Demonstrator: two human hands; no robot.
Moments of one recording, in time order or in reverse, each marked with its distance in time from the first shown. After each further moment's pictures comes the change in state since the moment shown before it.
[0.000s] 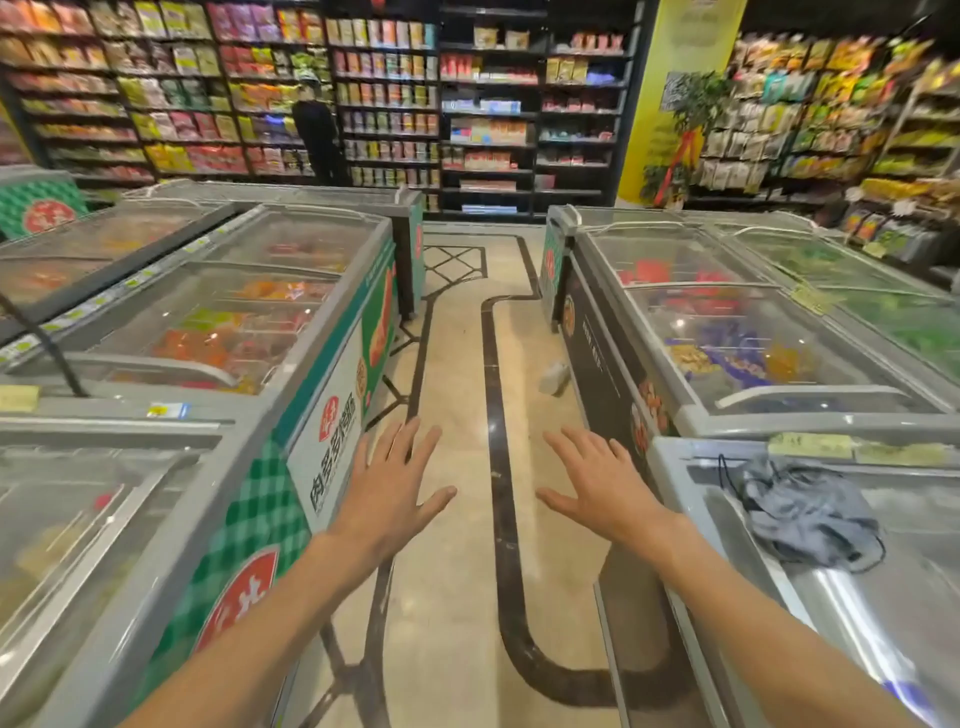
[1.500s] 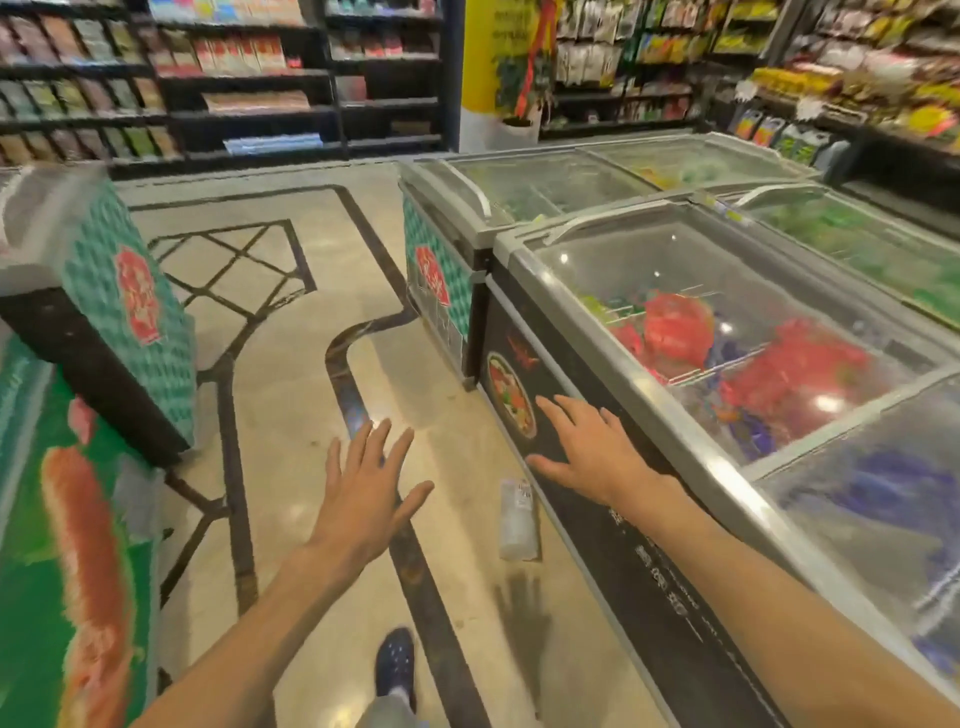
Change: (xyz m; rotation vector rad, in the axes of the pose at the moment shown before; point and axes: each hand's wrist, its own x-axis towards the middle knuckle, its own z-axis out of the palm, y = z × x) left_hand 1.466 -0.291 0.453 -0.102 -0.207 0.312; right_hand 1.335 0.587 0.147 -0.016 -0.077 0.432
